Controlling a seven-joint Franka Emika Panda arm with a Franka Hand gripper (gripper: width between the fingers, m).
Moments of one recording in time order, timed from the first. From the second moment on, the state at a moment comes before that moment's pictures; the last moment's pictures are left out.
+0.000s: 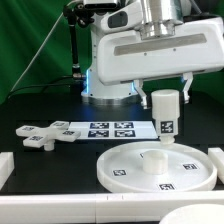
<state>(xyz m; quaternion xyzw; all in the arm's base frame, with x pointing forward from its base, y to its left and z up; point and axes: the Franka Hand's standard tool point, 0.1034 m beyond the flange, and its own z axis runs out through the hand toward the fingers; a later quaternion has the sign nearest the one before) 0.548 0.046 0.115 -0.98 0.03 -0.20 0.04</state>
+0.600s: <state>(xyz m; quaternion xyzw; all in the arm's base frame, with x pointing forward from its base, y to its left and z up) 0.547 0.035 0.110 -0.98 -0.02 -0.18 0.03</state>
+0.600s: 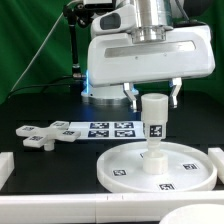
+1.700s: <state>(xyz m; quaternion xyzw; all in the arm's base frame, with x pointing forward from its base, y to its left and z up) 0.541 0.037 0.094 -0.98 -0.02 -0.17 0.03</state>
